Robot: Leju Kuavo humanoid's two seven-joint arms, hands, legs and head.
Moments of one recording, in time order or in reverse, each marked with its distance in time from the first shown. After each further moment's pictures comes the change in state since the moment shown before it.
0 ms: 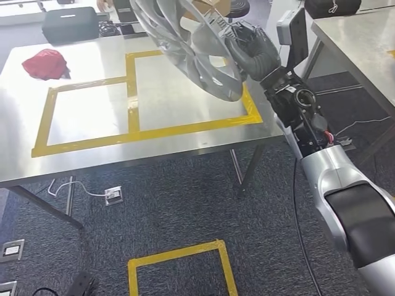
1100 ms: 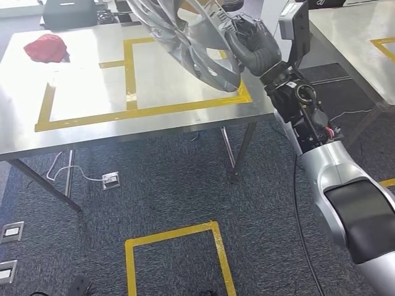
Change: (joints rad) left arm 0.018 0.001 0.000 0.000 0.020 0.021 -0.004; right arm -0.028 0.002 -0.005 0.009 -0.001 0.019 -0.014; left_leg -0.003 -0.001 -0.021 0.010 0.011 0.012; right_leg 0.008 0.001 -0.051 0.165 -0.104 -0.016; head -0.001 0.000
